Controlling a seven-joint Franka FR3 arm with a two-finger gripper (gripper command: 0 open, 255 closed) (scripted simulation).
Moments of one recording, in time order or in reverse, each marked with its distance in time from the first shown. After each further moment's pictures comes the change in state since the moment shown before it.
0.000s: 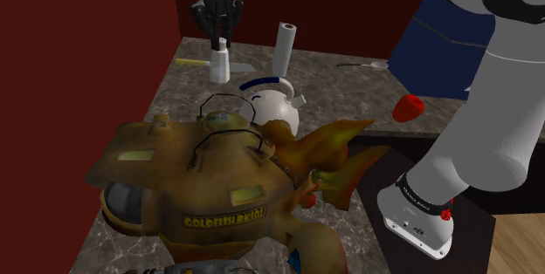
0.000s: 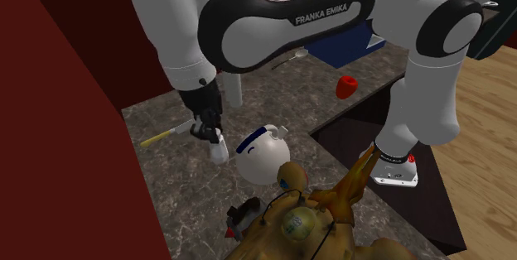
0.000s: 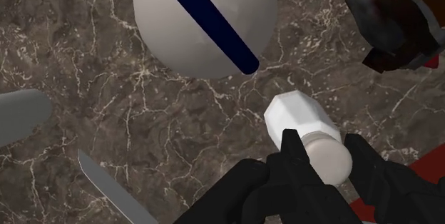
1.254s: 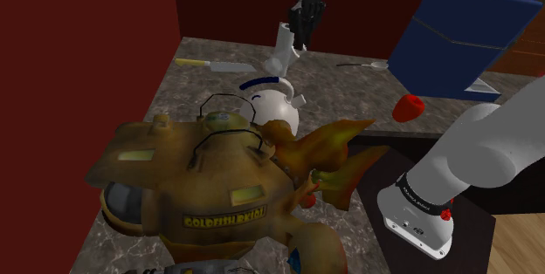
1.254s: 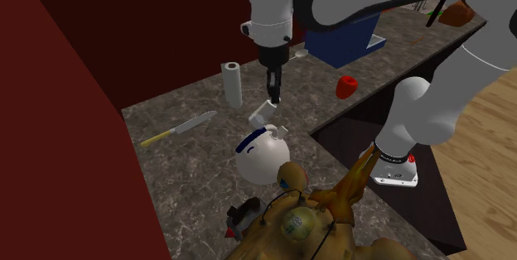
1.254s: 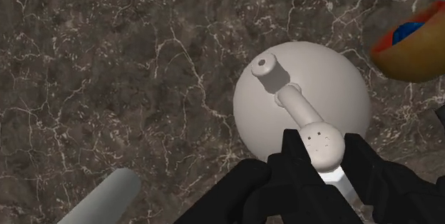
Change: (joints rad) arm -0.166 -0.581 -0.123 -0.641 0.140 0.077 -0.298
